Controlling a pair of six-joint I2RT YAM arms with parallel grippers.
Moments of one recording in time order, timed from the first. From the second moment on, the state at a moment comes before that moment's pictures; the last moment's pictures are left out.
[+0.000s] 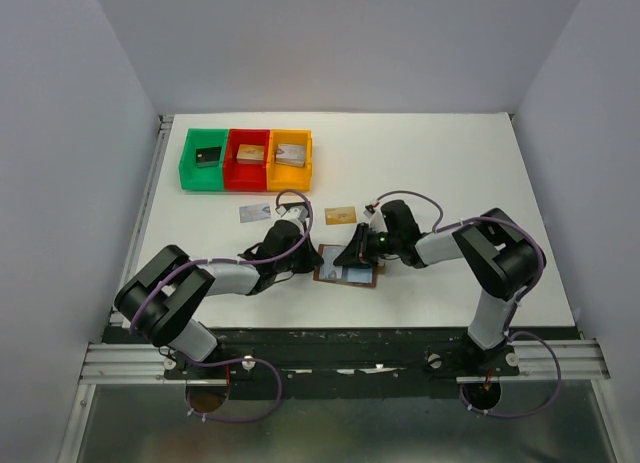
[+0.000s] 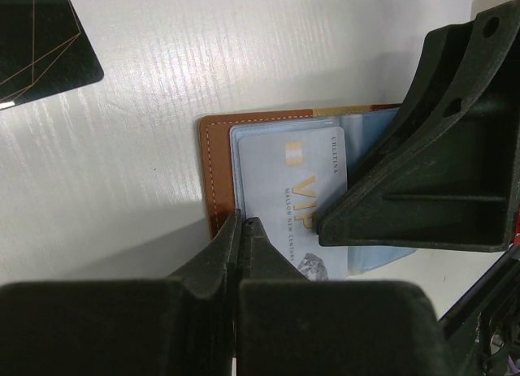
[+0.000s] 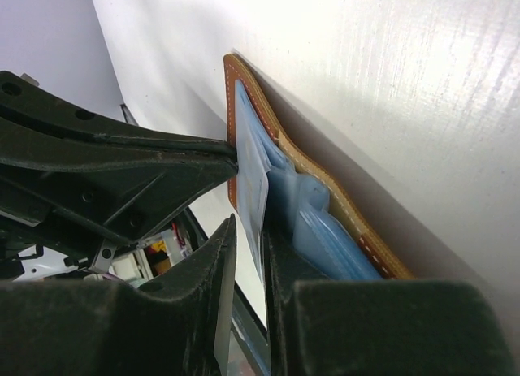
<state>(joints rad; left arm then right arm) -0.69 1.52 0.48 0.41 0.11 -0.72 0.55 1.83 0.68 0.45 -0.70 0.94</state>
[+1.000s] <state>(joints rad) -0.70 1.52 0.48 0.41 0.10 -0.75 0.55 1.68 0.67 0.29 -0.67 0.84</state>
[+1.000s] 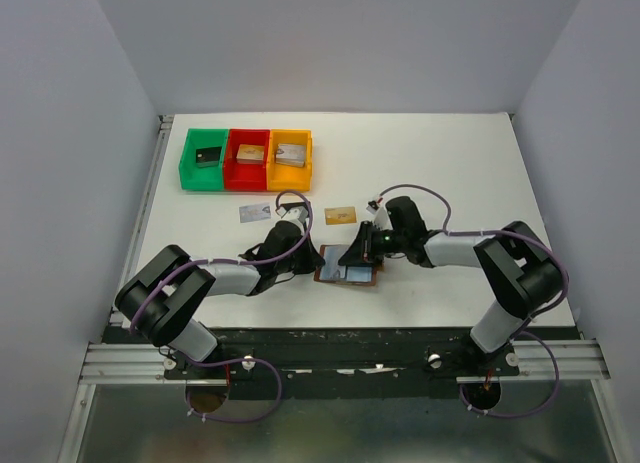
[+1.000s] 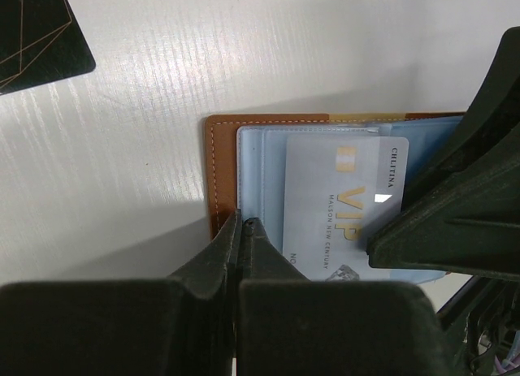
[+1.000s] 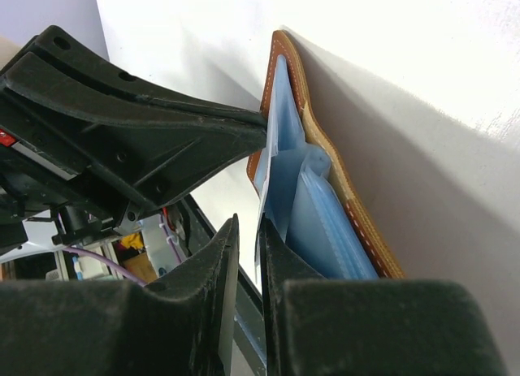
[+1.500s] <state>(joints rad) -0.70 1.52 0.47 0.42 0.10 -0.76 0.54 1.64 0.64 0.27 -0.67 0.82</state>
